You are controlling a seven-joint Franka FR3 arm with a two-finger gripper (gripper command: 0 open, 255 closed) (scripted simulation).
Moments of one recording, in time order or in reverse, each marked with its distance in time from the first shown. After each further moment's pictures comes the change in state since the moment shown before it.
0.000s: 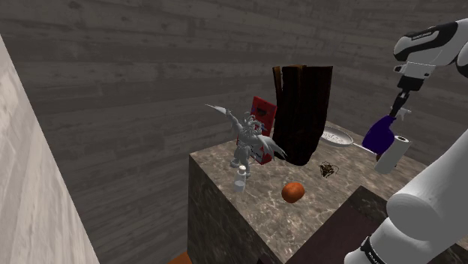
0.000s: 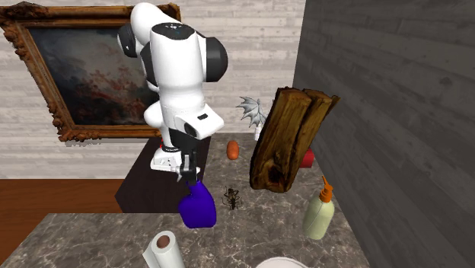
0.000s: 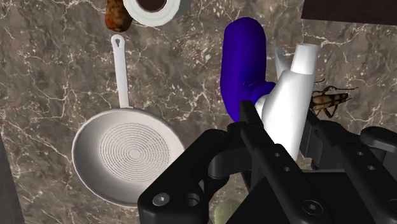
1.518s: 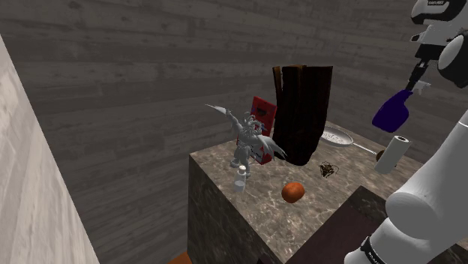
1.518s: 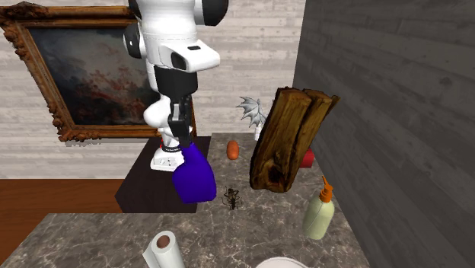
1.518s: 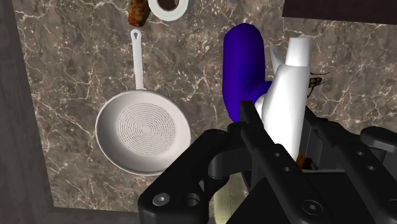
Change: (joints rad) arm -0.029 0.099 -0.023 0.402 0.072 -0.330 -0.062
